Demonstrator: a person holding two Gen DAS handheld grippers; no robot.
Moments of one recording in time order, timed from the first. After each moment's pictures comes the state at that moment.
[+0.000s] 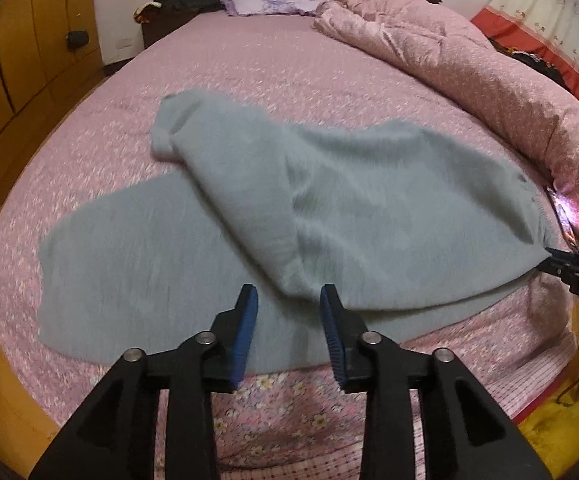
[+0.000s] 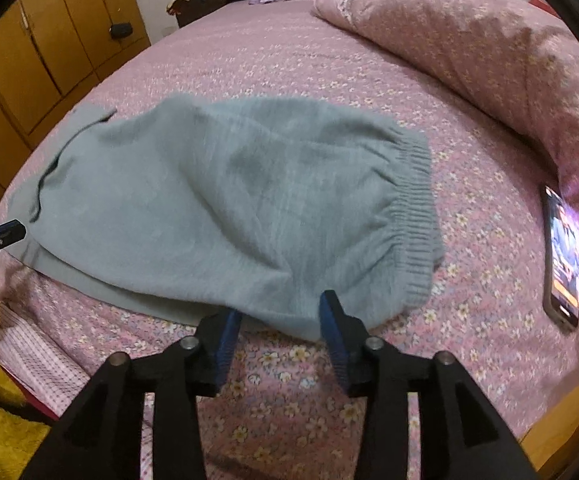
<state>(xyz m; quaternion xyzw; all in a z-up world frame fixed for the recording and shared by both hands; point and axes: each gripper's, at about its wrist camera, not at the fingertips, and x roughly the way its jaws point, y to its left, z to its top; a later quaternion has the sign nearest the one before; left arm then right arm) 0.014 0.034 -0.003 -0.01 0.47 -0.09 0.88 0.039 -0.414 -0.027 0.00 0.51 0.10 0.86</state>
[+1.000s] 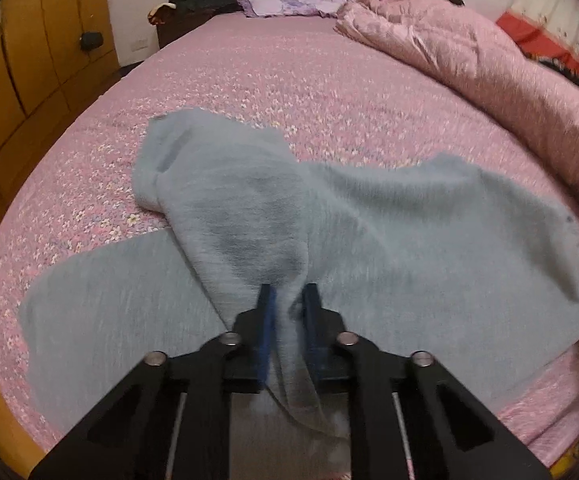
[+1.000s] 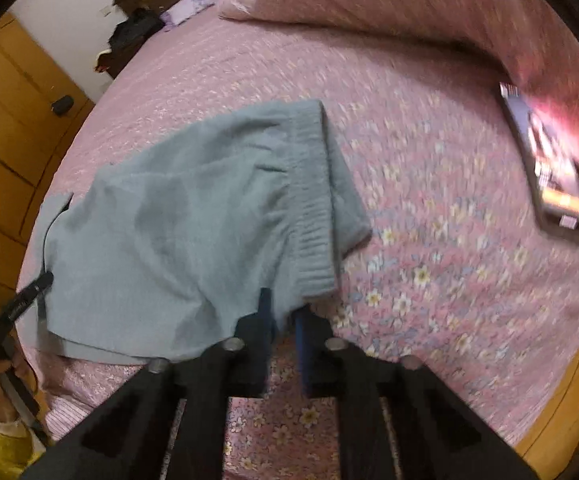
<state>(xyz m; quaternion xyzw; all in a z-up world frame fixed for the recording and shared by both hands) 0.084 0.028 -0.020 -0.02 0.47 -0.04 0.88 0.046 -0.477 -0.032 0.16 0.52 0.03 0.84</state>
